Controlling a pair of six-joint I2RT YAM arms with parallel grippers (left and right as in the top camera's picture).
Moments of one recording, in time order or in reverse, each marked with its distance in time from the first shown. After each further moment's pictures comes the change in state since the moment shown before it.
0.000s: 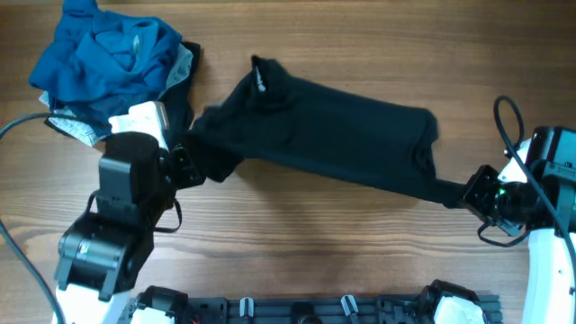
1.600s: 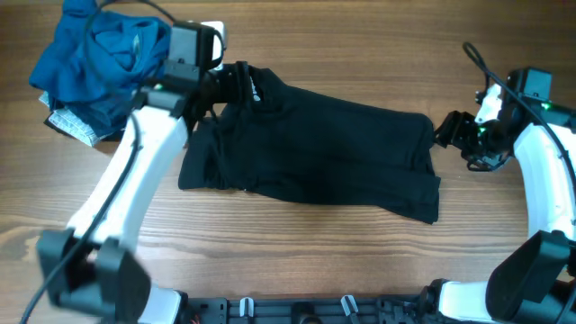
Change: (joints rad) left arm 0.000 0.789 0.379 0.182 0.102 0.253; right arm 0.041 0.521 0.063 0.391 -0.091 -0.162
